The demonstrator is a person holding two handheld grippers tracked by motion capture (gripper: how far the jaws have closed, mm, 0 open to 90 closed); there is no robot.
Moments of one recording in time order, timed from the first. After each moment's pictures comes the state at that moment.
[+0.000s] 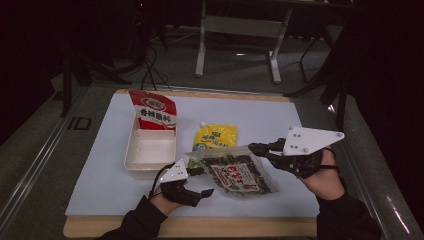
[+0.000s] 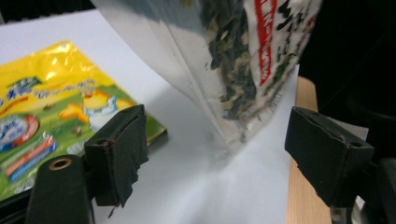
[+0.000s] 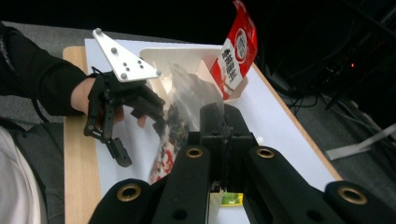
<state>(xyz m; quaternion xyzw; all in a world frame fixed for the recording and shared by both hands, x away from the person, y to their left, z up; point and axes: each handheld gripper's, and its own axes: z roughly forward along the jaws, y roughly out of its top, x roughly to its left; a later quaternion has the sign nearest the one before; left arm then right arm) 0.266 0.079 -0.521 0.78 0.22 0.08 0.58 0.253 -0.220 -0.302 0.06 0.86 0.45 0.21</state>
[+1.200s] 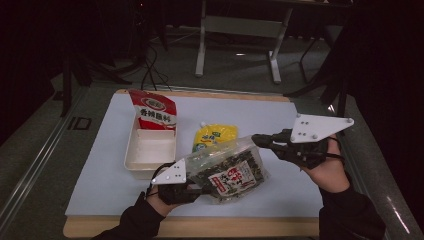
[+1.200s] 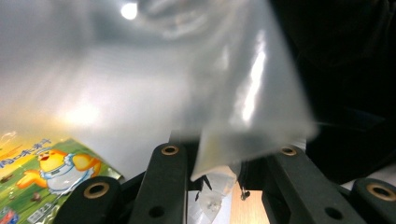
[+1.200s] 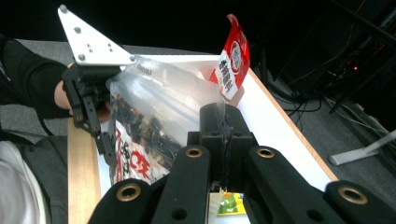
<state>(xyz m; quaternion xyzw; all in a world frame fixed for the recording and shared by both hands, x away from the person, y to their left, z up) 0.245 0.080 -0.466 0.79 0.13 0.05 0.60 0.265 -0.227 -0.287 0.08 0.86 0.47 0.19</state>
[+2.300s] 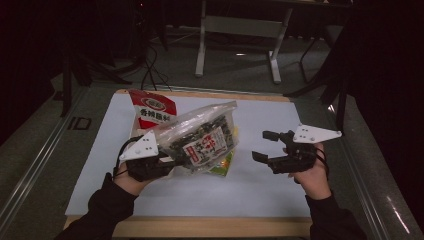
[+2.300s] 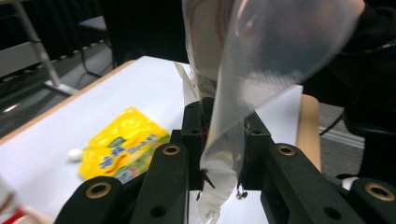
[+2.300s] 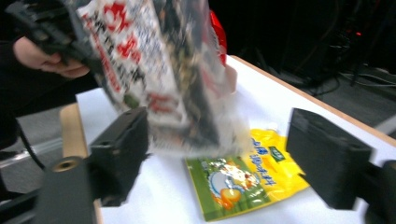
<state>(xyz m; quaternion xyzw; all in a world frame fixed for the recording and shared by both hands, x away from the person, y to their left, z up) 0.261 0.147 -0.396 0.80 0.19 0.15 0.55 0.302 -0.259 -0.379 0.21 0.79 0.56 0.12</state>
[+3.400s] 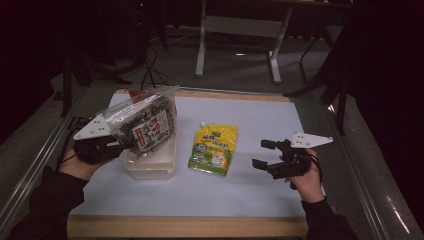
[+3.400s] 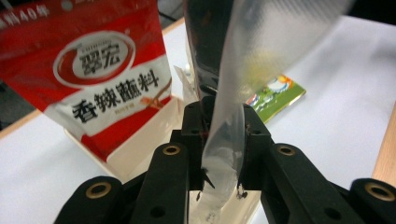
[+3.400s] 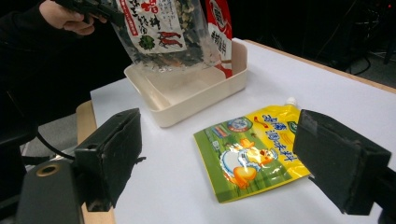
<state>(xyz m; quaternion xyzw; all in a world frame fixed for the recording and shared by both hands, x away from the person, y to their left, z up) 0.282 0.251 -0.396 0.83 0.30 0.20 0.43 0.316 -0.270 -0.423 0.23 0.79 0.57 0.06</state>
